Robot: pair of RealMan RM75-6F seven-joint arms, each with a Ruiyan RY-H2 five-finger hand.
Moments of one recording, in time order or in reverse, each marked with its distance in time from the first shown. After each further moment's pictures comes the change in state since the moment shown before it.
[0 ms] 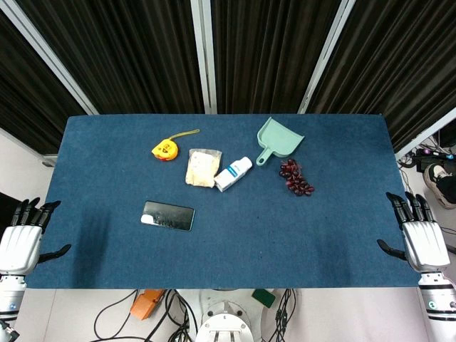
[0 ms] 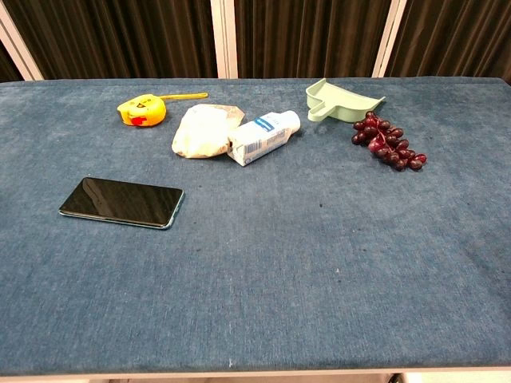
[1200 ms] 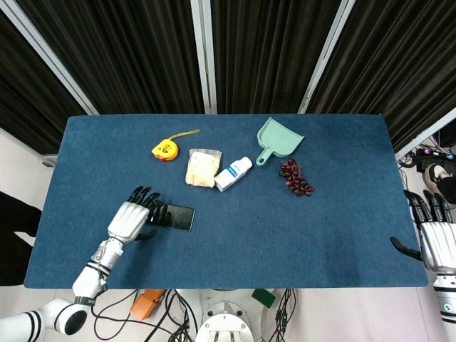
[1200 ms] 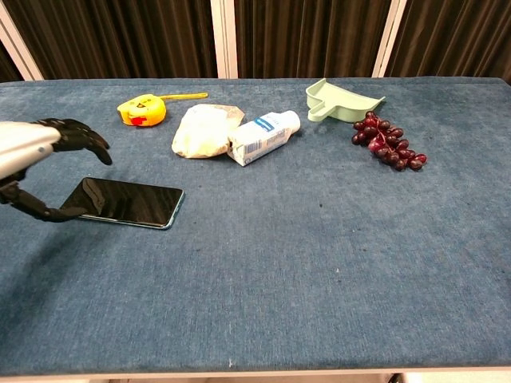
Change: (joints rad) left arm -0.356 -0.308 -0.069 -0.015 -0.102 -0.427 0.280; right arm -0.027 0.006 0.010 0.084 -0.006 0.064 0.116
